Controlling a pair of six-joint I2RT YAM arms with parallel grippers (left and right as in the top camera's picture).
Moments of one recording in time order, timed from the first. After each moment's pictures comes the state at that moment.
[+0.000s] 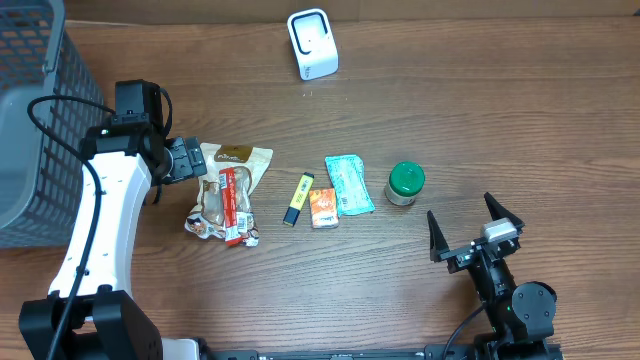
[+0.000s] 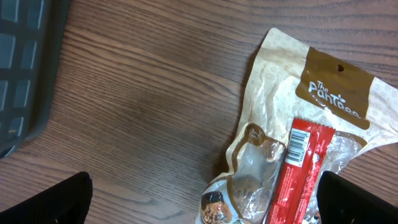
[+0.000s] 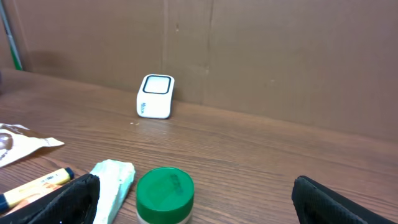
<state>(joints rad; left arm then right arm) 0.09 1.57 1.27 -0.97 -0.16 -0.24 0.12 0.01 0.02 -0.02 -0.17 -0.07</state>
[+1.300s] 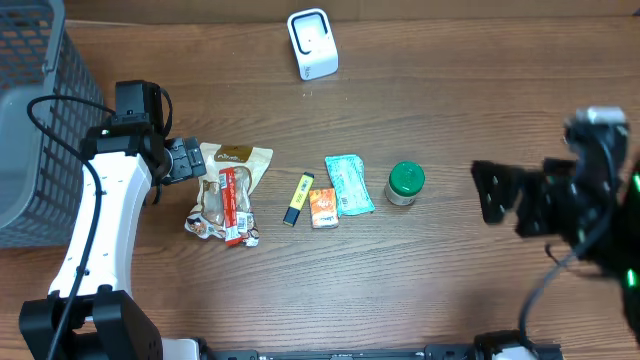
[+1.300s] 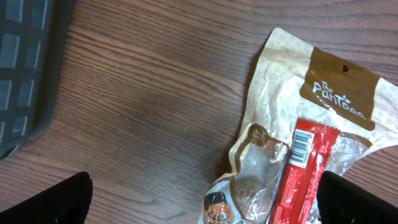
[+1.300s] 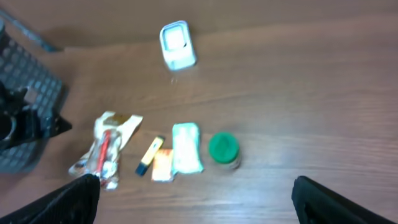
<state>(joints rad) 0.09 1.57 1.27 -0.97 -0.17 -0.24 0.12 1.07 1.76 -1.38 -0.22 0.20</state>
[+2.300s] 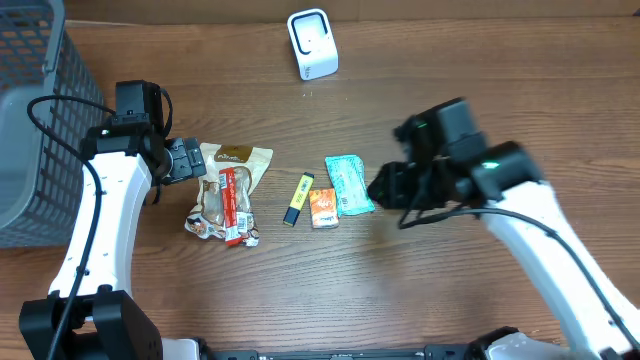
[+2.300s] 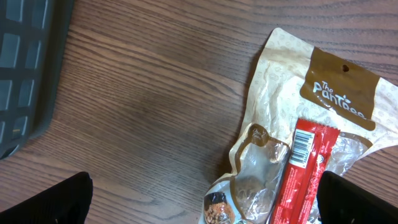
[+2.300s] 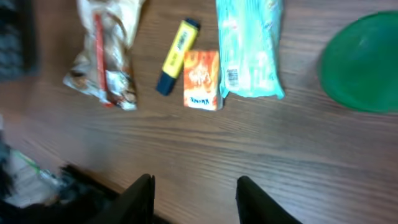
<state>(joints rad) 0.09 1.57 1.27 -0.97 -0.17 -0.24 0.43 1.44 1.24 -1.01 -0.38 0.40</state>
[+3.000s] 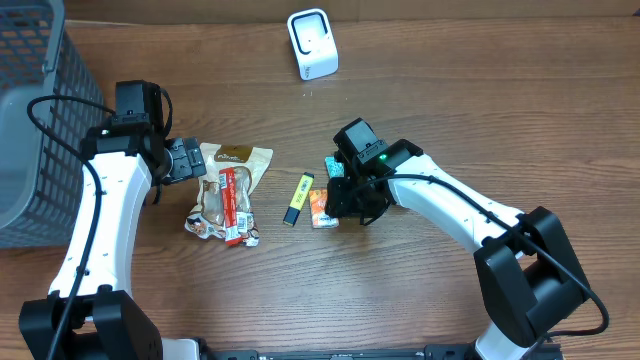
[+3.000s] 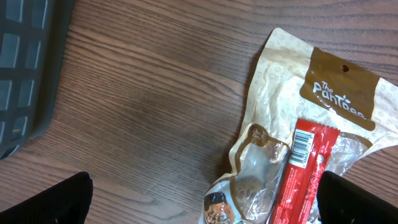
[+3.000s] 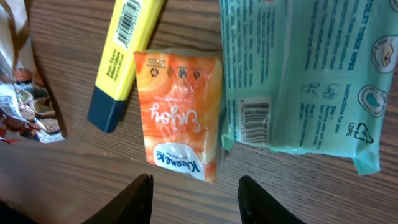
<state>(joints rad) 0.09 1.57 1.27 -0.97 -0.17 -0.24 0.59 1.83 1.23 -0.76 -0.31 0.51</state>
